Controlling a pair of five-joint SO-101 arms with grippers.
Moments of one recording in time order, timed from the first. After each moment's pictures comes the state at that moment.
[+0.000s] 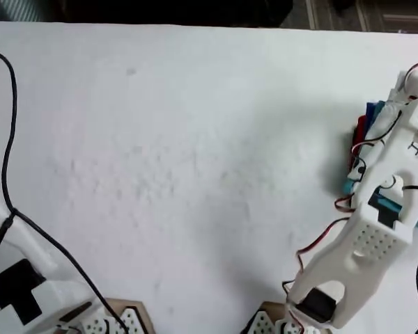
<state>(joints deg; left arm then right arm) -41.6 -7.2 -26.7 102.2 -29.4 28.2 34.3 -45.7 63.4 16.0</state>
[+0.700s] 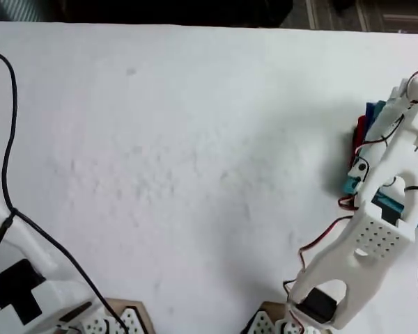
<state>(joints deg) -41.6 -7.2 -26.5 102.2 -29.4 29.5 35.6 -45.7 61.7 16.0</state>
